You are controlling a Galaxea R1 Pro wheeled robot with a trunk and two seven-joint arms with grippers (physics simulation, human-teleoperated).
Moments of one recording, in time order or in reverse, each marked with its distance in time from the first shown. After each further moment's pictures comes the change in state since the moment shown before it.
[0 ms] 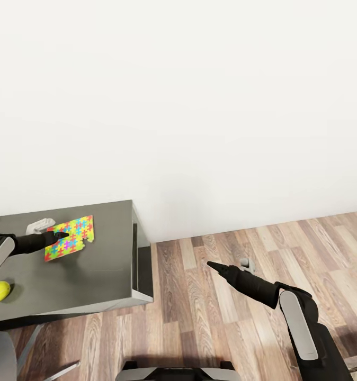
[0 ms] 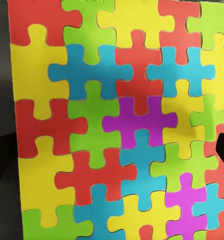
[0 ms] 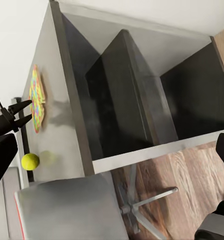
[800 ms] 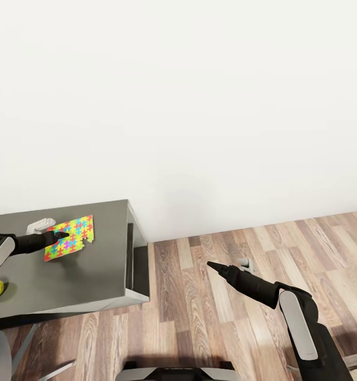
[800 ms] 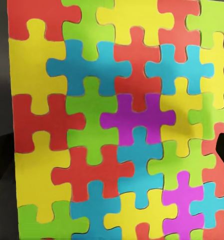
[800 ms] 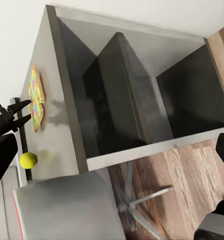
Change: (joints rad) left arm 0.000 -0.001 0.001 0.000 0.001 0.000 0.000; right arm 0.000 0.001 0.000 0.000 0.002 0.000 -0.003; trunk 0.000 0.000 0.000
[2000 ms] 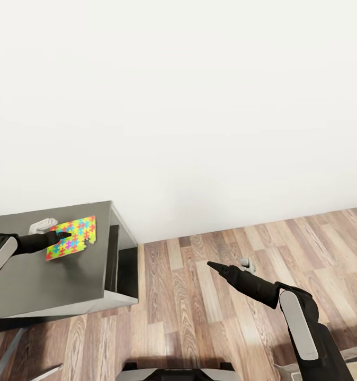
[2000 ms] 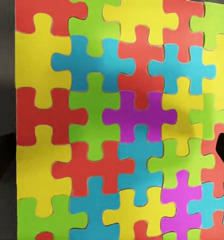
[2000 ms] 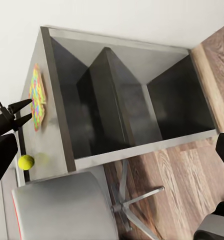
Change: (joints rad) left arm 0.000 -0.010 -0.003 -0.001 -0.001 0.000 -0.001; right arm 0.000 -0.003 0.000 0.000 -0.001 0.000 0.001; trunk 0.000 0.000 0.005
